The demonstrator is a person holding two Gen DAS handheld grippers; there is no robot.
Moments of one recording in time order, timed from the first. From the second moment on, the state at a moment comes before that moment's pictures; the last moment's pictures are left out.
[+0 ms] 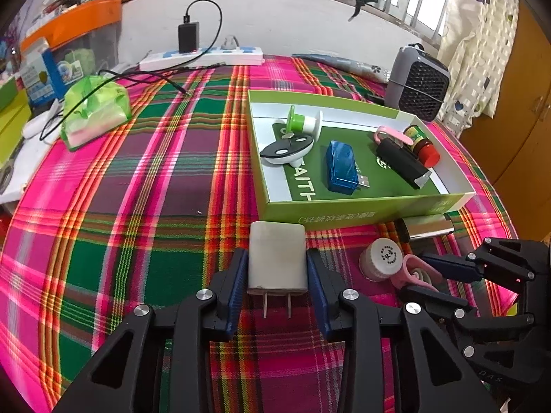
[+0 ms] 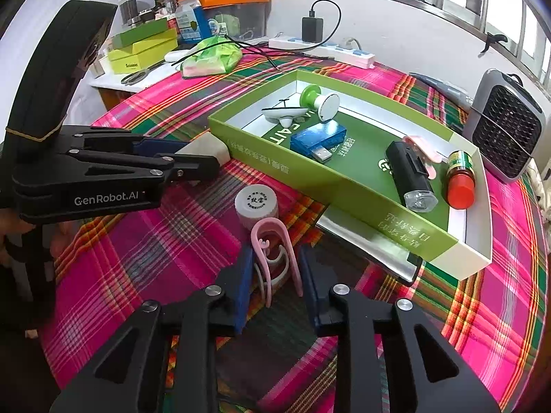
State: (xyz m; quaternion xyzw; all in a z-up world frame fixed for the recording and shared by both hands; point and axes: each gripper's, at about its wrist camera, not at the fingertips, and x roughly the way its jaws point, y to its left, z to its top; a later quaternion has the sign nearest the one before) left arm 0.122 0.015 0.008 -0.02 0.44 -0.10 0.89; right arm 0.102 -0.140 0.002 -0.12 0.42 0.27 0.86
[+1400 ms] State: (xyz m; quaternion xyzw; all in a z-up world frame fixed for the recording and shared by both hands) left arm 0.117 0.019 0.010 -0.02 0.44 -0.09 0.89; right arm 0.100 -0.142 0.003 -0.12 0.41 0.26 0.86
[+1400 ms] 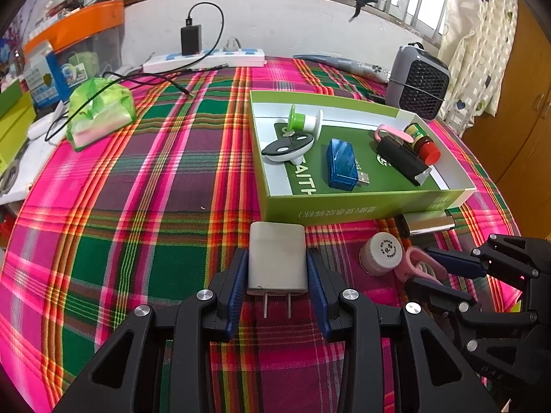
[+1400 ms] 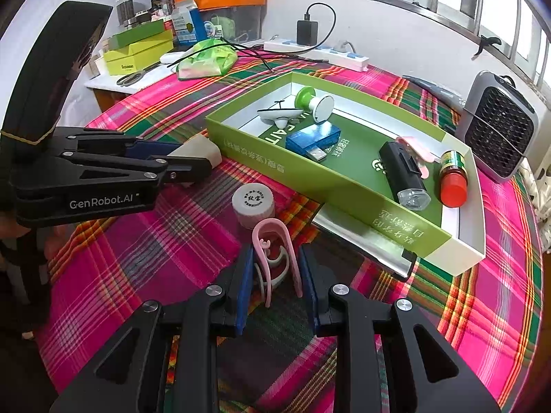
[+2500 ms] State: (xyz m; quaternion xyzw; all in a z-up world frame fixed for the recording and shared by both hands) left arm 0.095 0.010 0.036 -0.01 0.41 -0.11 0.91; right arm 0.089 -0.151 0.026 -0.10 0.39 0.25 0.88
